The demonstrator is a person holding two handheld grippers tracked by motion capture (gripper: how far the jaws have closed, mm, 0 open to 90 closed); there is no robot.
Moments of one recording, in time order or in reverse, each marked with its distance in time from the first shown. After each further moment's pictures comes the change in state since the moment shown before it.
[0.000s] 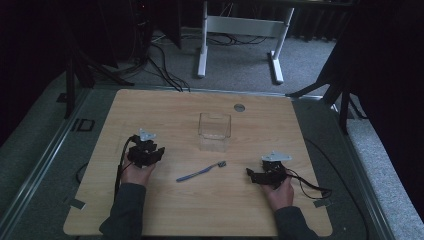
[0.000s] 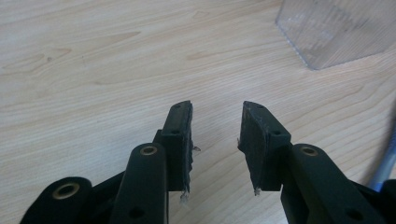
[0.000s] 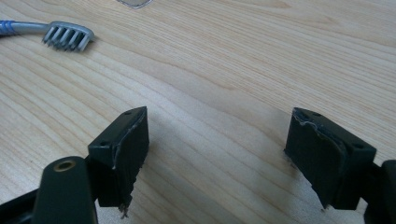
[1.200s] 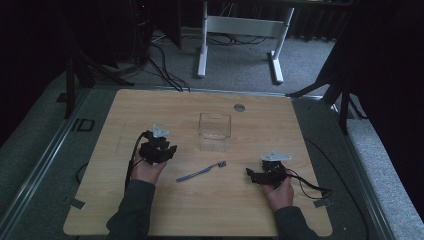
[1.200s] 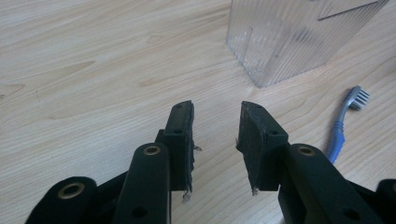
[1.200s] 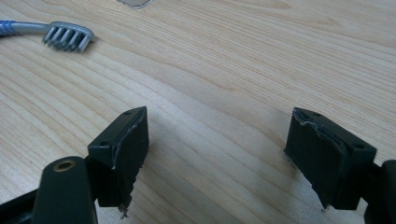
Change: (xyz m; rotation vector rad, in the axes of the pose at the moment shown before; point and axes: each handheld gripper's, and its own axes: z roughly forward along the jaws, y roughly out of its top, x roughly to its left) left arm -0.031 0.024 -0.004 0.003 -0.070 0.054; right arm 0.000 0.001 0.001 -0.001 0.001 0.000
